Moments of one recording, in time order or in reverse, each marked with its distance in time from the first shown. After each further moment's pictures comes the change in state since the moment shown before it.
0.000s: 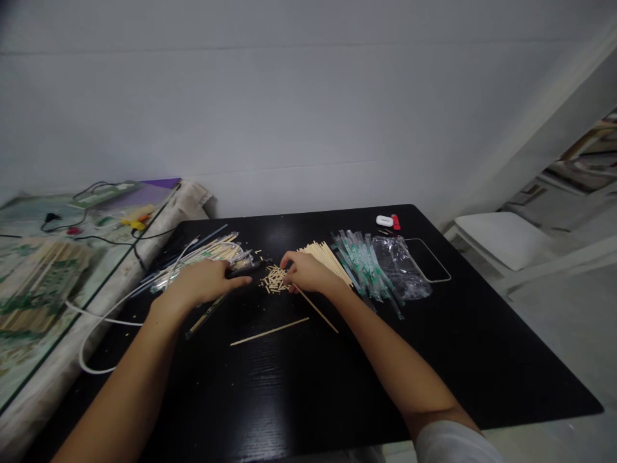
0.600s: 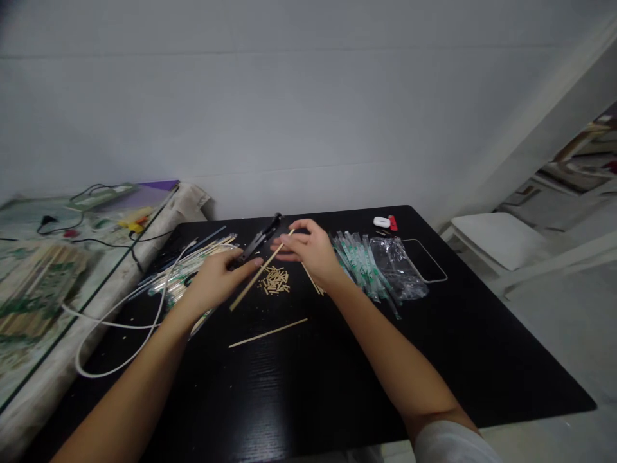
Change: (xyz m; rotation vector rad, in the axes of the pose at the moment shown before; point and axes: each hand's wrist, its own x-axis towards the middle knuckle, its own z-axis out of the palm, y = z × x) left_hand -0.010 0.033 0.001 -0.747 0.378 0.218; right_hand -0.020 -0.034 -0.011 0.691 0.299 -0.391
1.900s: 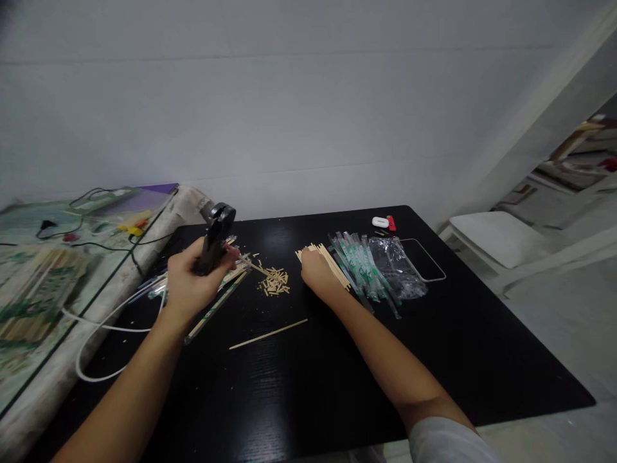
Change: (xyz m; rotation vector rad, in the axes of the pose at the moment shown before) left_hand -0.009 -0.006 -0.013 -0.106 0.407 0.281; right_hand 0.012 0.041 -0.021 -1.635 -0.061 0.232
